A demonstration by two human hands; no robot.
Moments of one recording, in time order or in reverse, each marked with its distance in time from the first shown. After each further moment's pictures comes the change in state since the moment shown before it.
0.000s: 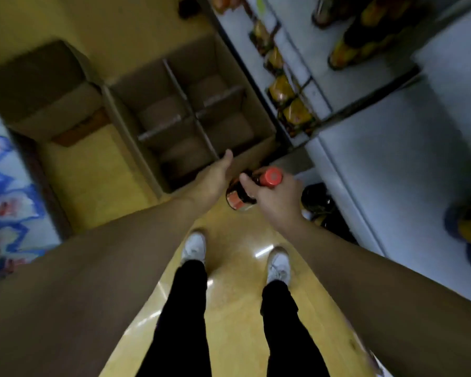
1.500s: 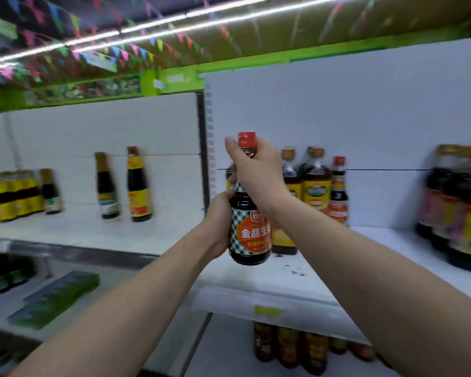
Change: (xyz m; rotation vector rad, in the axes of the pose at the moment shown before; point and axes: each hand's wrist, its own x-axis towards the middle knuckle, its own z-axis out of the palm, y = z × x) left_hand -0.534 0.452 0.230 0.043 -0.989 0.769; right_hand -0.274 -0.446 -0.544 0.361 1.039 -0.815
